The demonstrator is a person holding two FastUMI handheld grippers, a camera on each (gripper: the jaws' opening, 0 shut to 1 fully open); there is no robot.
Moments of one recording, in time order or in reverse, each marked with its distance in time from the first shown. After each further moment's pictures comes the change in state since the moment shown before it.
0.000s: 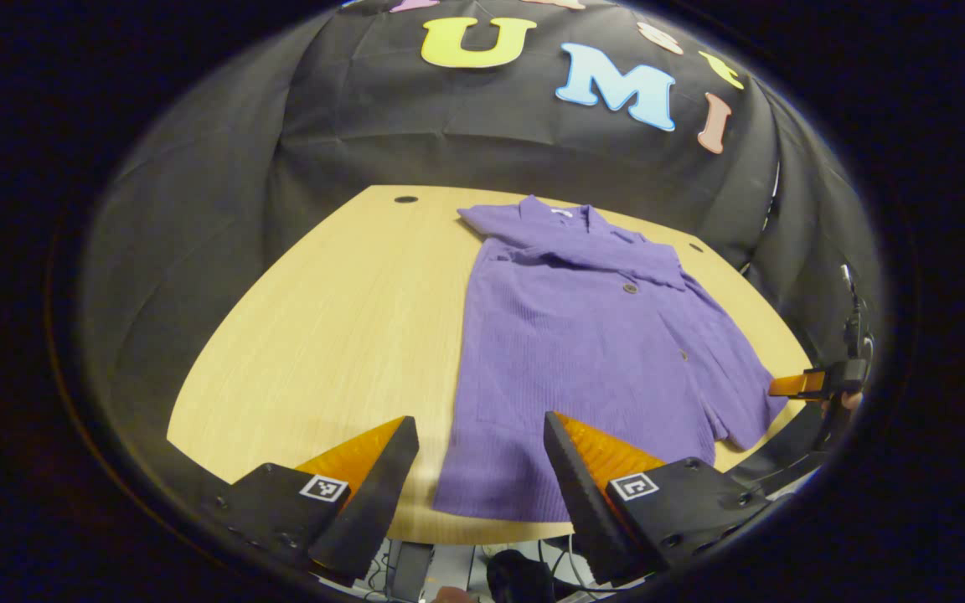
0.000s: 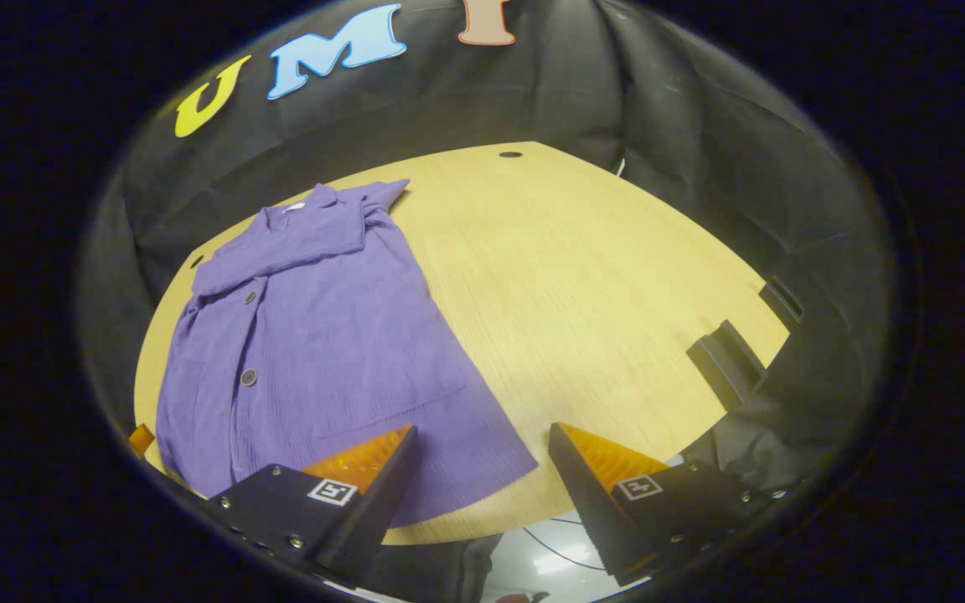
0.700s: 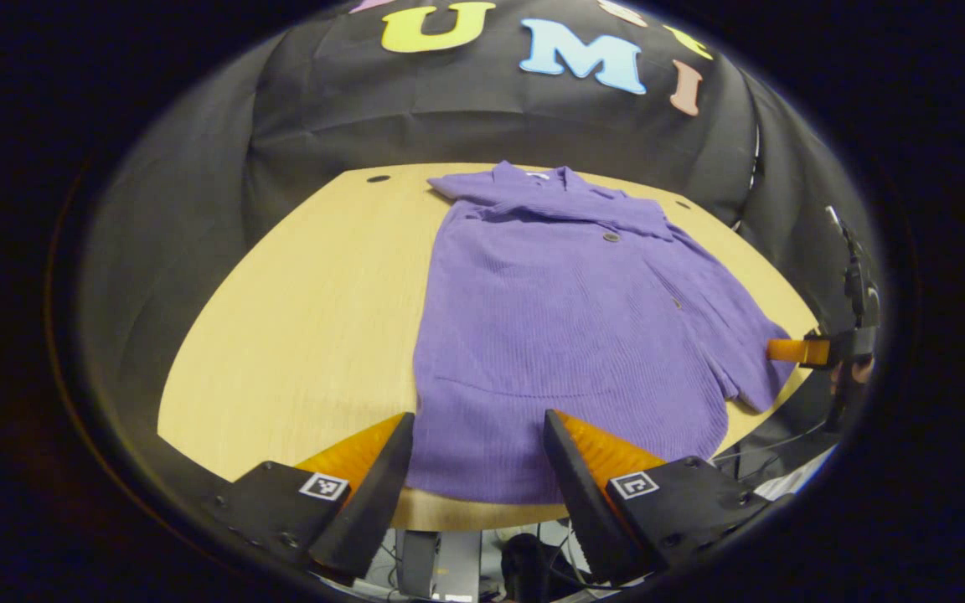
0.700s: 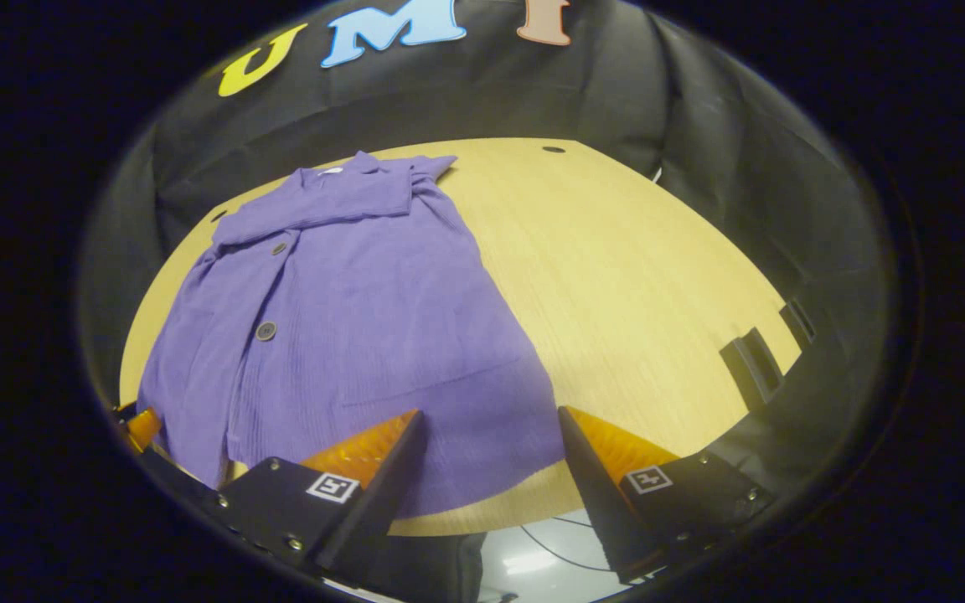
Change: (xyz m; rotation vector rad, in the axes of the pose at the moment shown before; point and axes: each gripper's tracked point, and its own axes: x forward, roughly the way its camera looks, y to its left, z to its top) left arm 0.017 -0.037 -0.037 0.126 0.071 -0.001; right arm 0.004 0.031 -0.021 -0.127 0.018 0.016
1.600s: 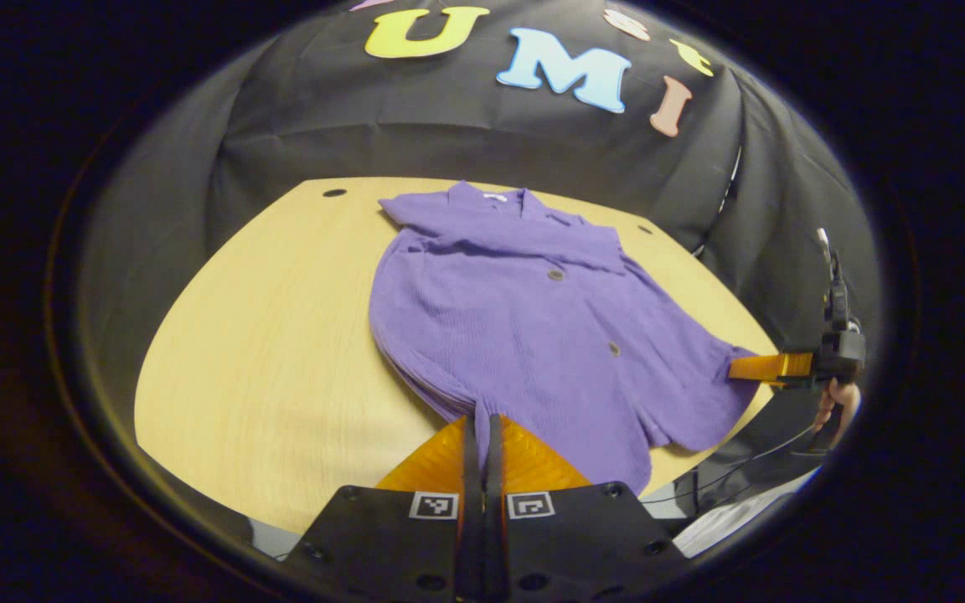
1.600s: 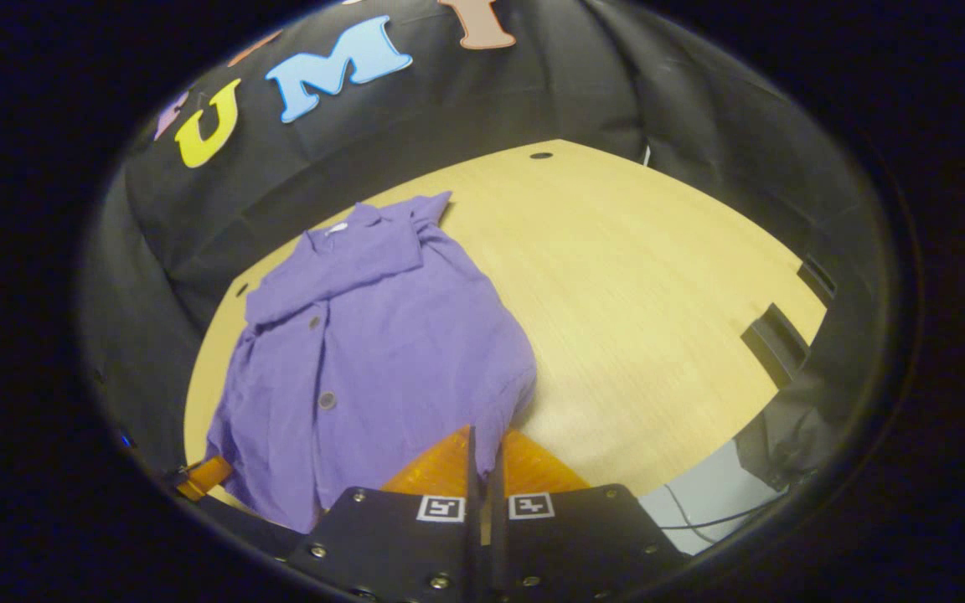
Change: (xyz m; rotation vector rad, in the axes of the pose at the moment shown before) left arm -0.005 -0.051 0.069 -0.108 -0.055 -0.165; right arm -0.028 0.027 0.056 0.232 -0.074 0.201
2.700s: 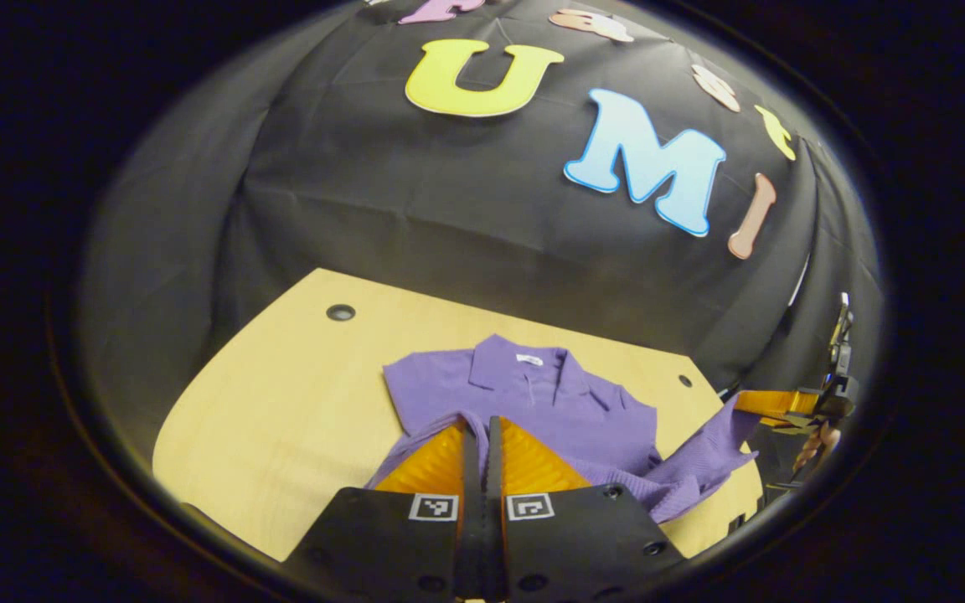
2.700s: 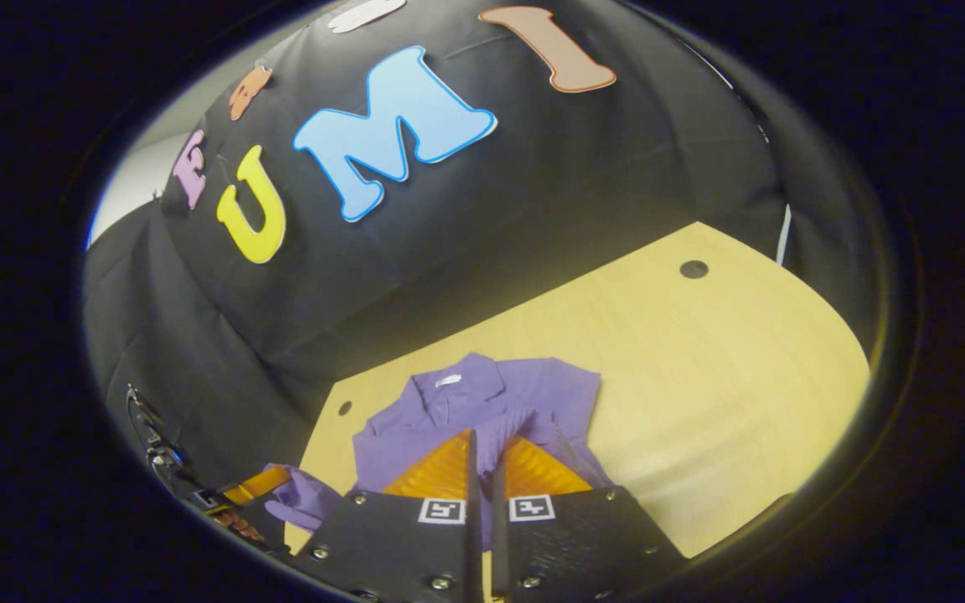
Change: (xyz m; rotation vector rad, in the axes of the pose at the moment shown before) left arm 0.110 0.022 0.299 -0.135 -0.268 0.104; right arm 0.089 0.125 0.266 -0.025 -0.158 0.351
